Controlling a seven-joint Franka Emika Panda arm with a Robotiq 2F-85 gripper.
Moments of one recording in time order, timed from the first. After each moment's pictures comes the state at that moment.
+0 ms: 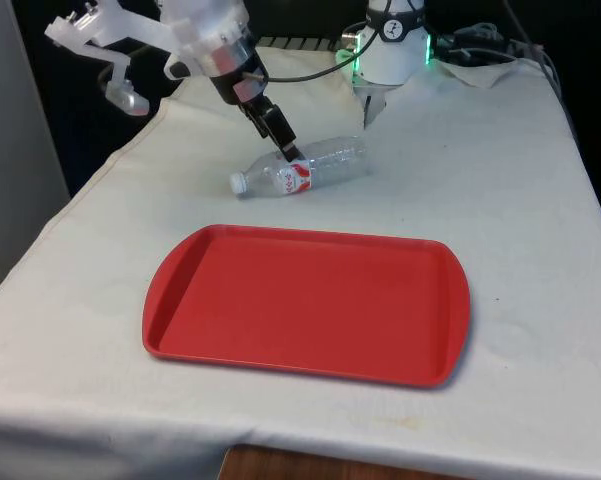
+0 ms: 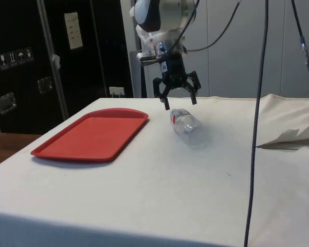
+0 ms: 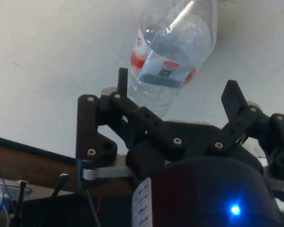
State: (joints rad) arm 0.05 0.46 -0.48 -2.05 0.44 2.04 0.19
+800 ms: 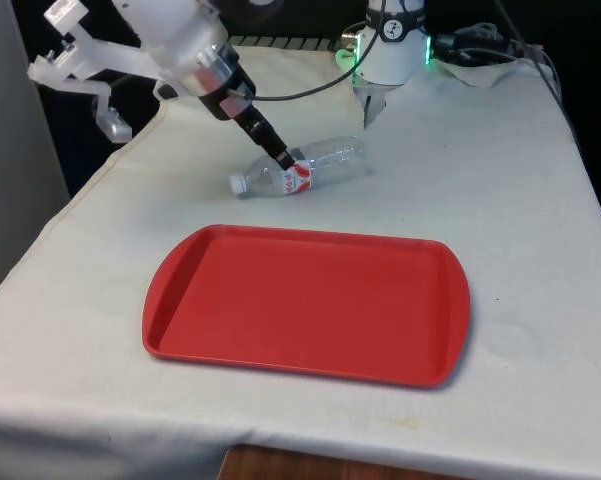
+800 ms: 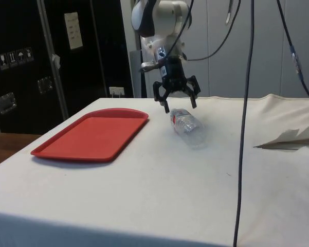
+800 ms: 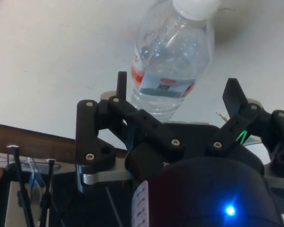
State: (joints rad) arm 0.04 0.59 -0.53 -1.93 0.55 1.88 0.13
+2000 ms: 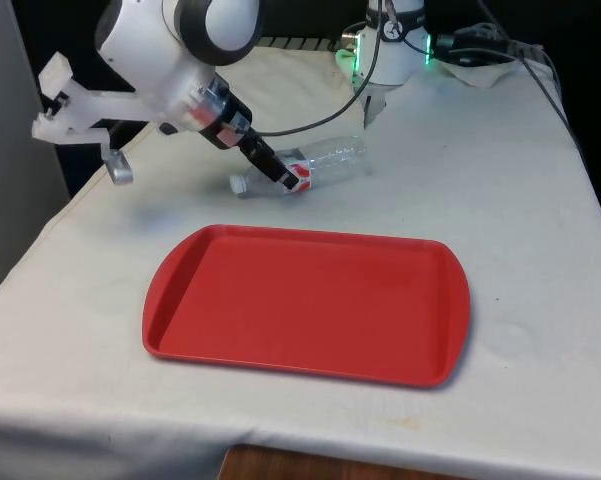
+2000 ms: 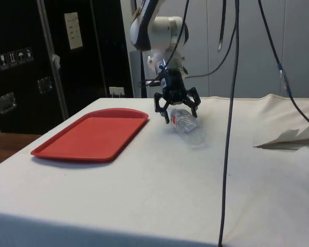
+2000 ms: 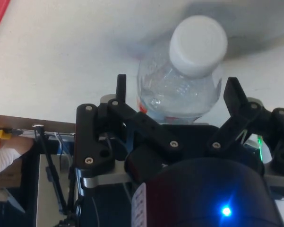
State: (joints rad) arm 0.02 0.76 -0.56 -1.79 0.68 1.72 0.09
